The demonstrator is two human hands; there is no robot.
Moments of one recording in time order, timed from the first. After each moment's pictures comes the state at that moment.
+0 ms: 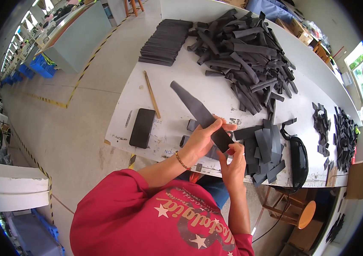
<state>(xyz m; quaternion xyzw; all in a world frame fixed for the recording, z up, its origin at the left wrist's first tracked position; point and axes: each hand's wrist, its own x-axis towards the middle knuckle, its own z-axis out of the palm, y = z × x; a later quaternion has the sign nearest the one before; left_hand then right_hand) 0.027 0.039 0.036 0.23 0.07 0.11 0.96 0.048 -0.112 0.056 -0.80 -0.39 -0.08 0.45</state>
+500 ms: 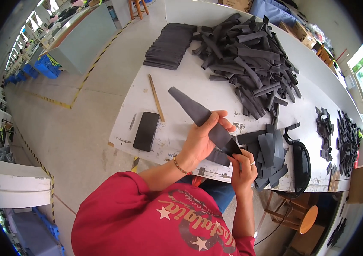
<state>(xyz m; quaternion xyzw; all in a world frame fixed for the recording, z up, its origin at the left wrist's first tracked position) 0.015 0.046 0.080 0.24 0.05 0.21 0.95 0.057 -0.124 0.068 -0.76 -0.43 -0.14 0.46</state>
